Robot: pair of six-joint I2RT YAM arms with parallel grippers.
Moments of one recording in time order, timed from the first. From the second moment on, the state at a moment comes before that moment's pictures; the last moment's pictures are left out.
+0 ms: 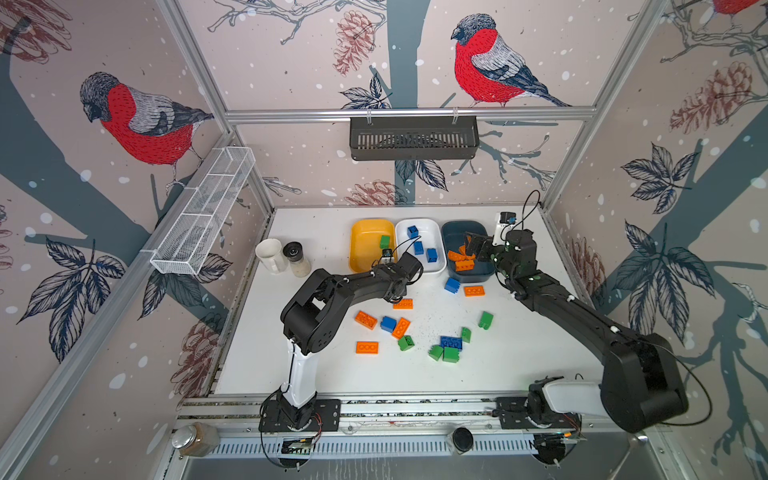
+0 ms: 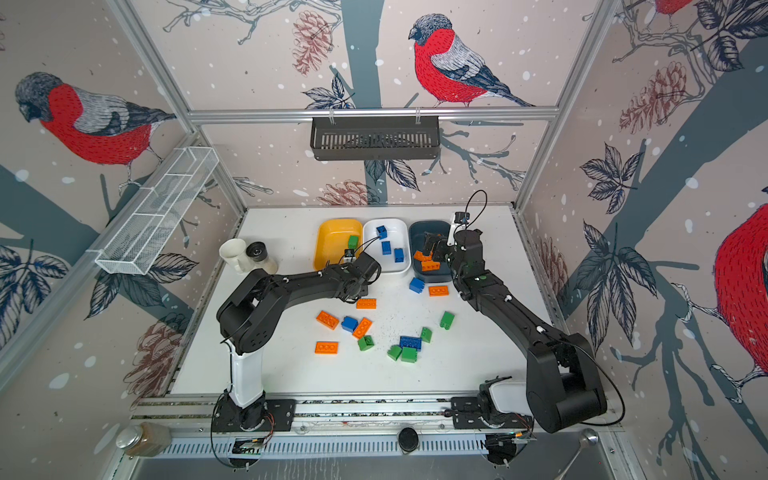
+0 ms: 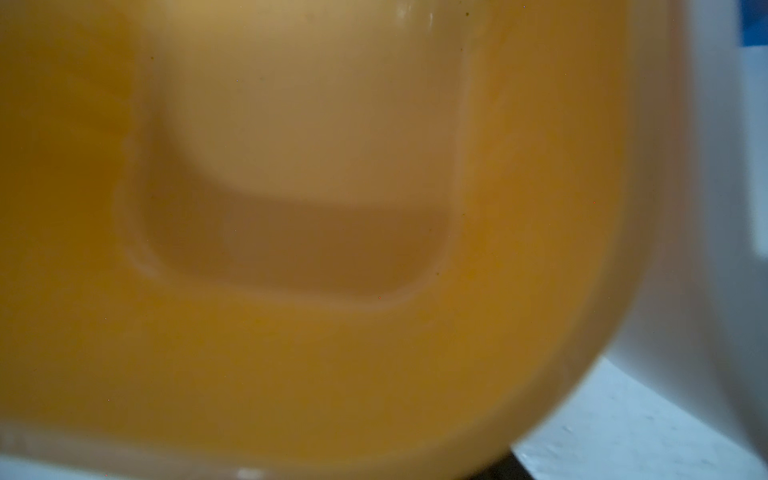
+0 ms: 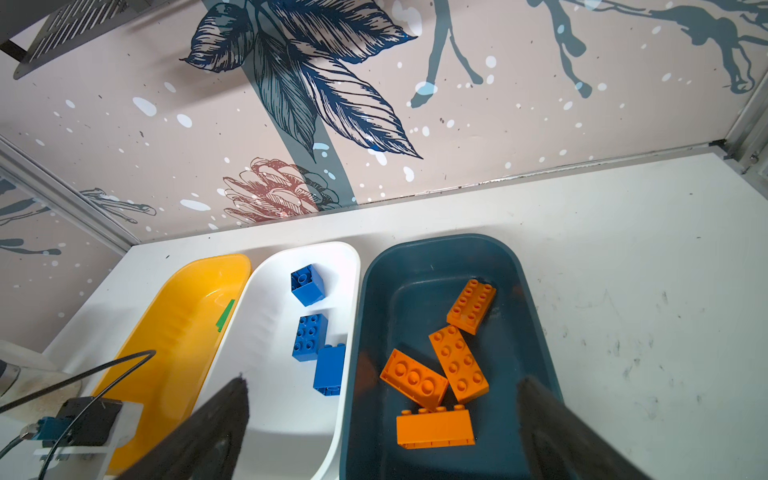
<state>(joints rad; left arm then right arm) -0.72 1.98 1.25 -0.47 -0.43 -0.73 0.31 1.33 0.82 0.19 0.00 0.32</state>
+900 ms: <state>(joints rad) -0.76 1.75 1.21 -0.33 -0.30 -0.59 0.36 1.41 0.82 0.18 -0.11 0.23</state>
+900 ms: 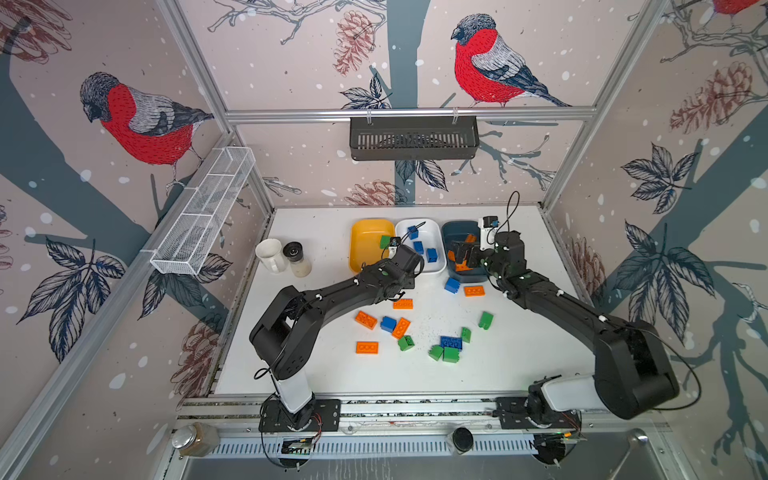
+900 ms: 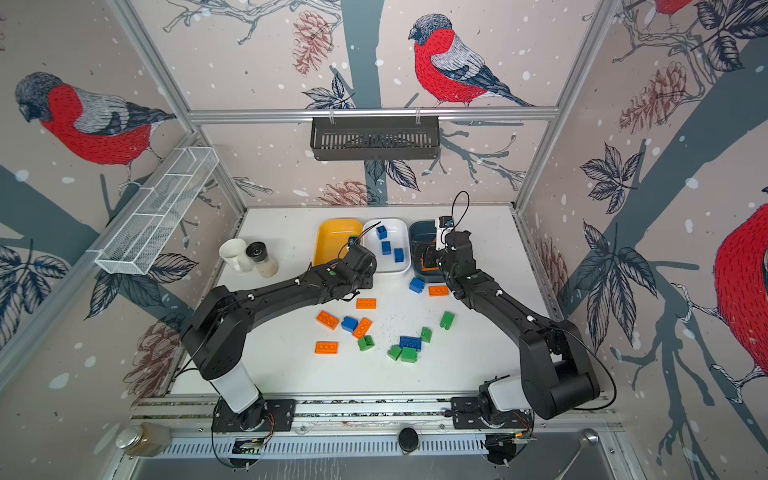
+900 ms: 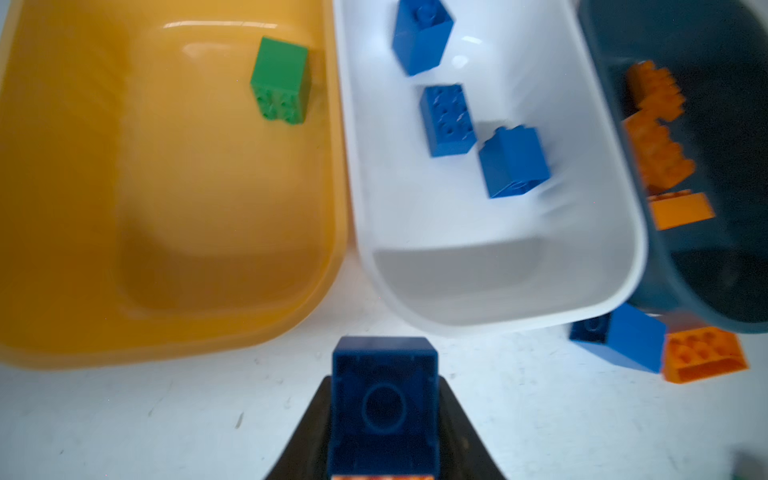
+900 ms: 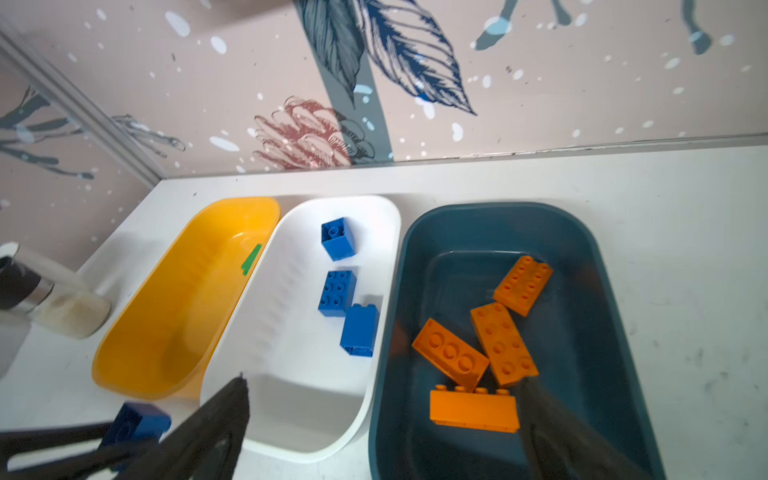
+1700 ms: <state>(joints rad) -0.66 1.91 1.43 -0.28 -0.11 -0.43 0.38 1.26 0.63 0.21 -0.02 0.26</state>
